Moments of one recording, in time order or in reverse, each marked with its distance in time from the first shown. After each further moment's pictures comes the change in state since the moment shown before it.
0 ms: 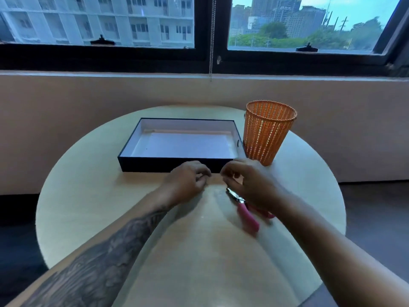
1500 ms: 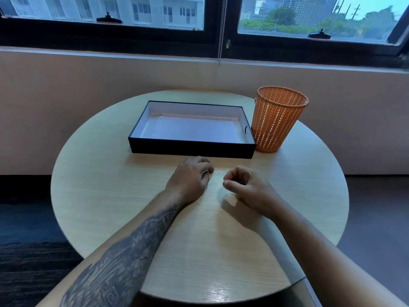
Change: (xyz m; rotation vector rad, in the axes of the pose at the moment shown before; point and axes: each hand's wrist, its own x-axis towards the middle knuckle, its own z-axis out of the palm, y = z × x) left_hand -0.043 -0.013 0.024 0.061 0.125 0.045; right_hand -0.039 -0.028 0.039 0.666 -0.098 0.439
